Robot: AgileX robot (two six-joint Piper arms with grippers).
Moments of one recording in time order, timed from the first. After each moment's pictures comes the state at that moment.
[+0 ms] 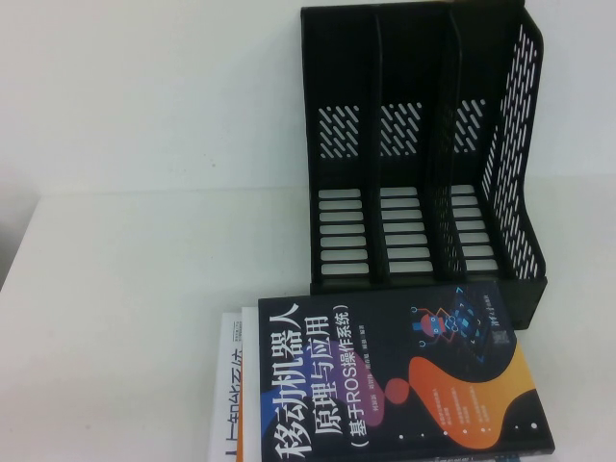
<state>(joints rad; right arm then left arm) -0.05 -0.01 0.03 0.06 -0.53 0.11 -0.03 -0.01 0.02 -0.44 -0.22 -0.06</state>
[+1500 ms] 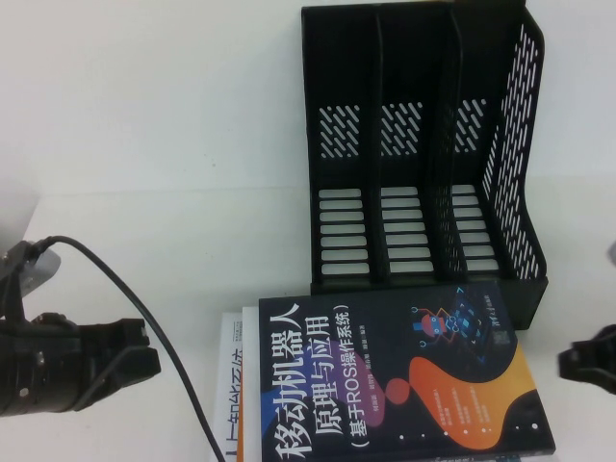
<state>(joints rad) 0.07 1.33 -0.60 0.91 0.57 -0.69 -0.03 1.16 -0.62 -0.94 0.67 0.35</state>
